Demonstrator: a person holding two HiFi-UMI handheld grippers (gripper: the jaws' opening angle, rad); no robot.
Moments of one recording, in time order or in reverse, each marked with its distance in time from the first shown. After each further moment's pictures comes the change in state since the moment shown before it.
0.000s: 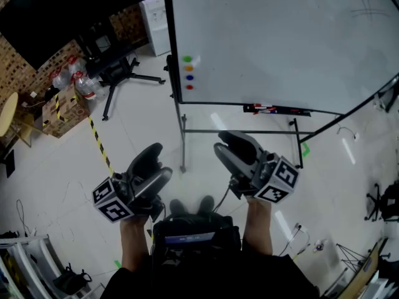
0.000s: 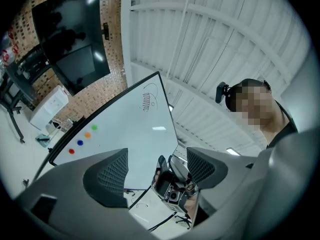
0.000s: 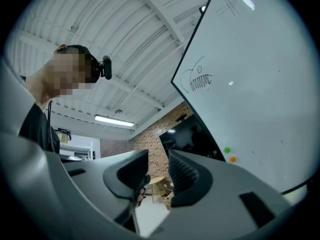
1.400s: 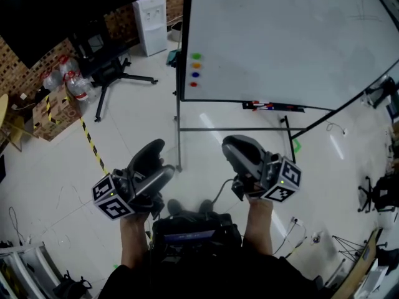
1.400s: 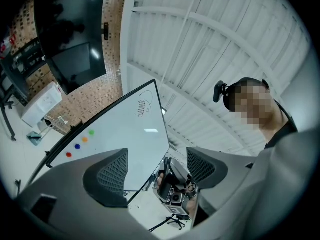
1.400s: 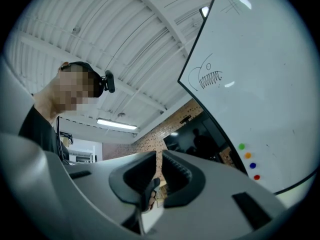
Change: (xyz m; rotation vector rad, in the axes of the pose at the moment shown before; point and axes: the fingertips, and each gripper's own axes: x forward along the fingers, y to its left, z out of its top) left arm -0.038 -0.002 0.029 -0.028 -0.006 -0.102; right arm 0.027 0.045 -0.008 0.032 -0.050 0.019
